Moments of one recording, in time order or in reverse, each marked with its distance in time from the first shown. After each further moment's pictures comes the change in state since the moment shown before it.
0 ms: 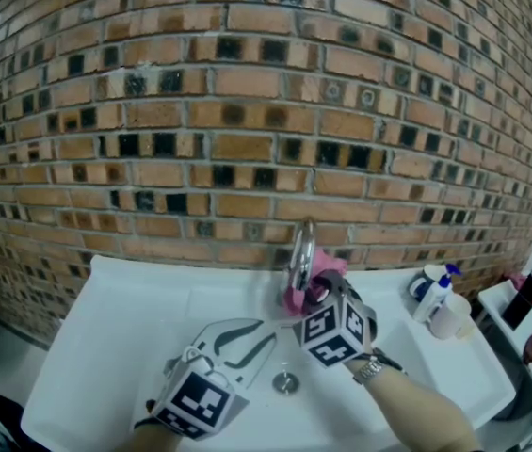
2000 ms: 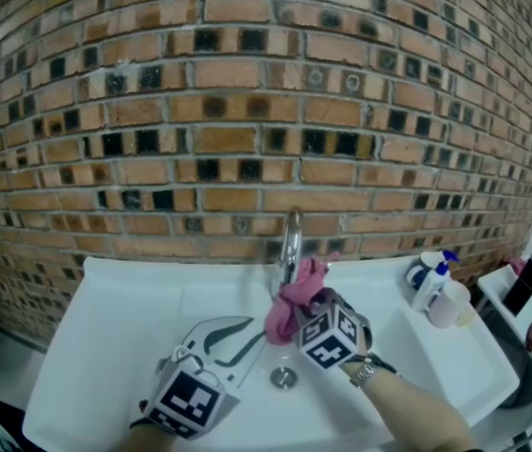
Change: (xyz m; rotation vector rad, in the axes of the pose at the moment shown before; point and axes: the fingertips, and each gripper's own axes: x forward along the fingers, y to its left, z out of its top) left arm 0.002 -0.004 -0.003 0.007 0.014 -0.015; right arm 0.013 0.037 -0.076 0.065 0.148 0.116
